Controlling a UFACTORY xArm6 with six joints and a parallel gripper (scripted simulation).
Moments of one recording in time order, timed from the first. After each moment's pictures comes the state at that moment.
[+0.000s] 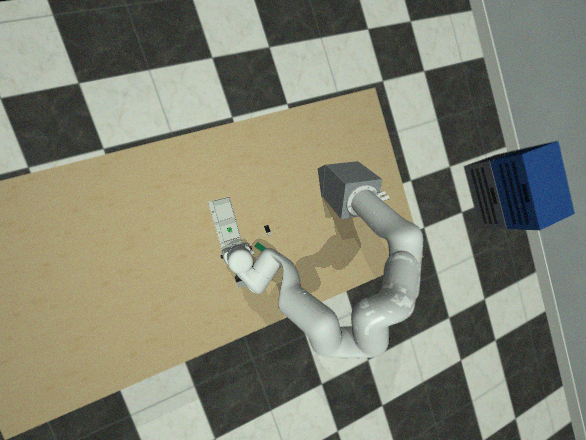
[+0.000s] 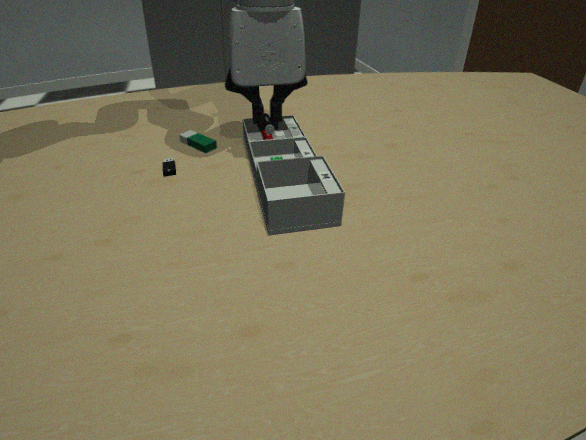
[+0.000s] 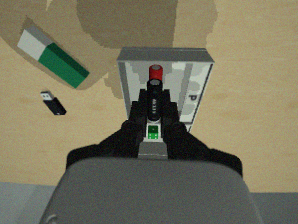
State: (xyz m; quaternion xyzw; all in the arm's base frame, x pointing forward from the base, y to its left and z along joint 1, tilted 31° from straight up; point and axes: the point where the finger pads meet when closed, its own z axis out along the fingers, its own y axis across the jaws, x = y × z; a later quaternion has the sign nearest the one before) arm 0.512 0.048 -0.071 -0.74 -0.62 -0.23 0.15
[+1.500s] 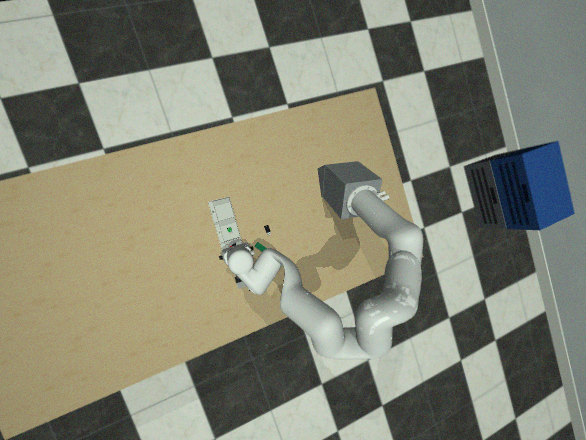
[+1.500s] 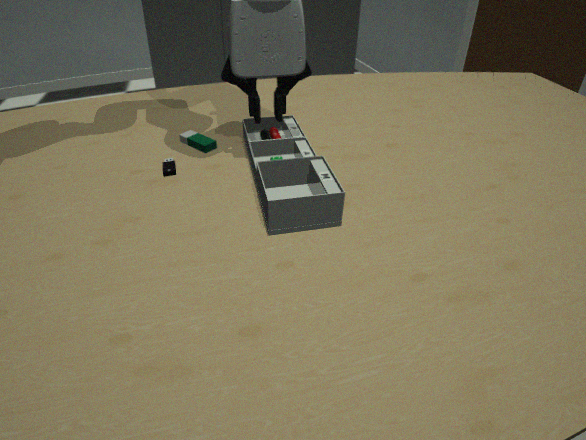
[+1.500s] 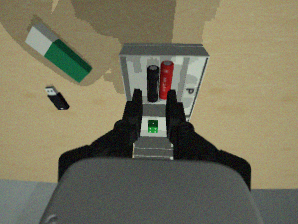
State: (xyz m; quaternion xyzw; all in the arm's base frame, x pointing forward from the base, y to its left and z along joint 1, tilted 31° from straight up) arm 0.511 0.042 -0.061 -0.74 -0.62 -0.23 0.15
